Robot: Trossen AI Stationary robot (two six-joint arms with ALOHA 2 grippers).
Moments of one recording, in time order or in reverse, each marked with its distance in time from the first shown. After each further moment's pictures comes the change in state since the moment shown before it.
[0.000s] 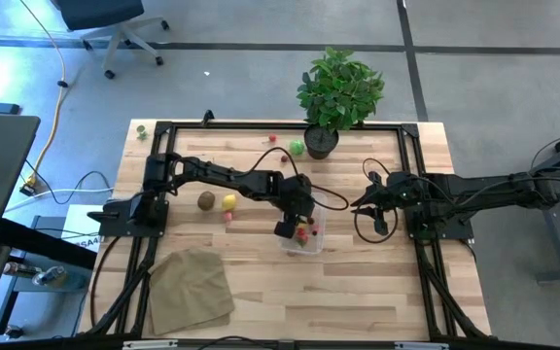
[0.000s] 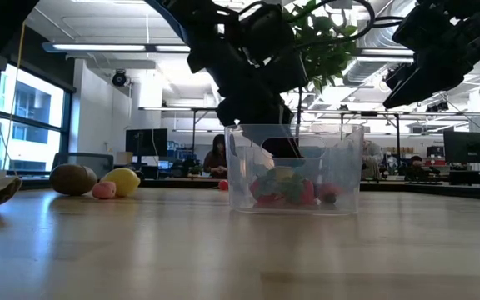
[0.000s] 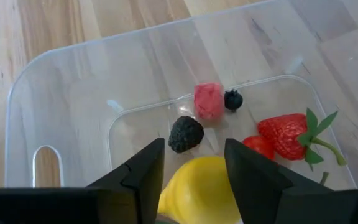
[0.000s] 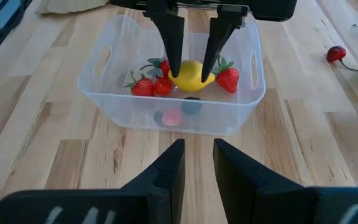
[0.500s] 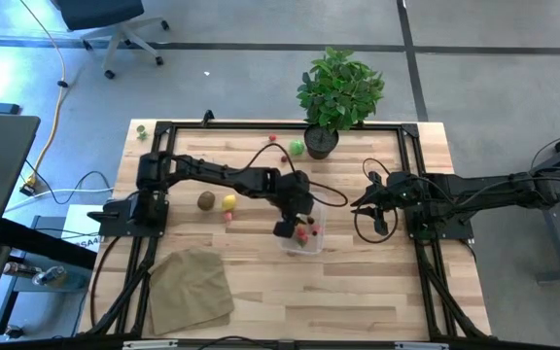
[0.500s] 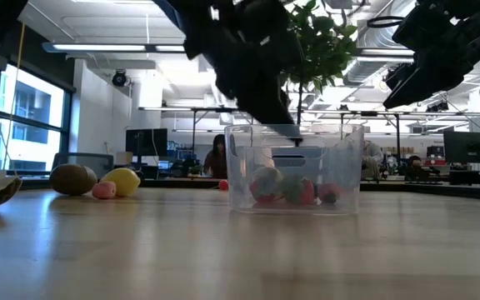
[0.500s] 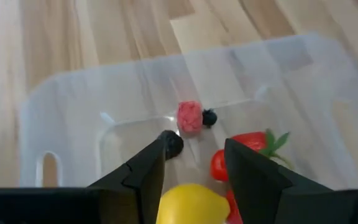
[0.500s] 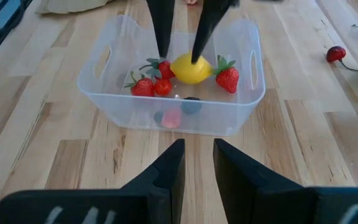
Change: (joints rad) left arm 0.000 -0.064 0.000 -0.025 0.063 -0.072; right arm 0.000 0.000 0.000 0.000 0.000 0.000
